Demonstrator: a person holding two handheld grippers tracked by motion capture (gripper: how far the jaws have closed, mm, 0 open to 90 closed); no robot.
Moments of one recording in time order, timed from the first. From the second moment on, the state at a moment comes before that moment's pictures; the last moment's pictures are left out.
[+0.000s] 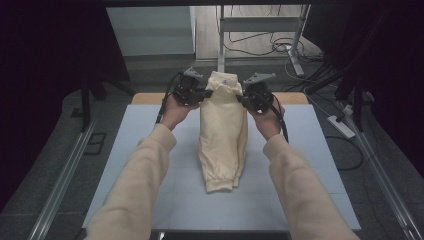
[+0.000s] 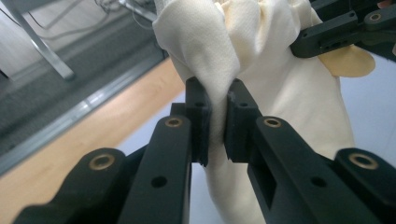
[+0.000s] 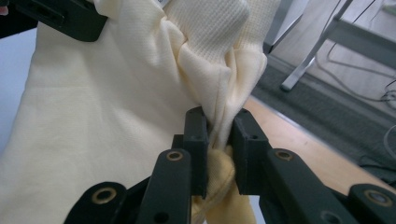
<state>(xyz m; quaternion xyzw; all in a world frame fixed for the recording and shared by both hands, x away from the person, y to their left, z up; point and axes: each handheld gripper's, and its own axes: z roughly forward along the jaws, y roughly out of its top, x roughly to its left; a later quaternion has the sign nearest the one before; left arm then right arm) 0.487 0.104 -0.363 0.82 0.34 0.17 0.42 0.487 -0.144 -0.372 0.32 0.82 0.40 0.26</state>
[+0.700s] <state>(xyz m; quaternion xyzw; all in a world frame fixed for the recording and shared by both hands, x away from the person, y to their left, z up) 0.478 0.111 -0.392 0.83 0.34 0.15 0.42 0.484 -0.144 -0.387 0.32 0.83 0.39 0.25</state>
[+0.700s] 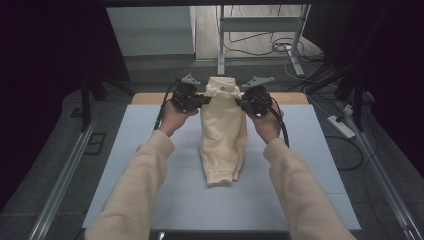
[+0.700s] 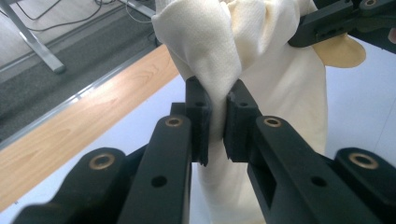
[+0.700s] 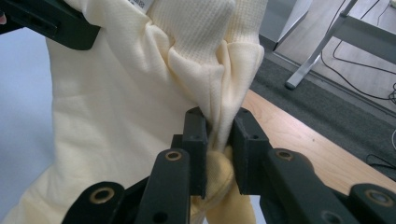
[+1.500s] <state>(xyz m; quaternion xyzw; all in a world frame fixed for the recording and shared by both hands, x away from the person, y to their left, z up) 0.457 0.105 -0.420 0.83 0.33 0.14 0.43 0.471 -0.153 -0.415 0.32 0.83 0.39 0.23</state>
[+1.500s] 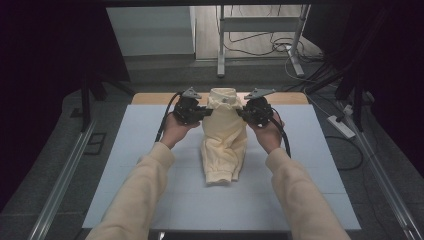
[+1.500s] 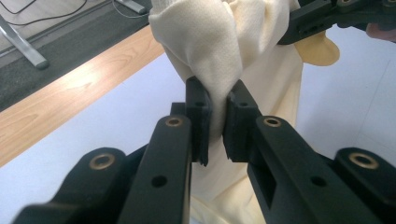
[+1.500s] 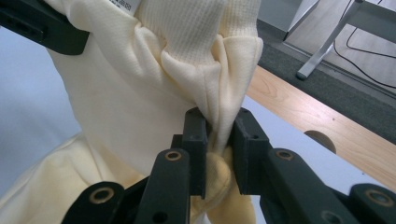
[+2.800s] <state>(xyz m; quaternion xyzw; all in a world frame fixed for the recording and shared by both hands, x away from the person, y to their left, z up) 0.419 0.114 -0.442 0.83 0.32 0.12 0.43 0.434 -0.155 -0.432 0.29 0.84 0.40 0.20</state>
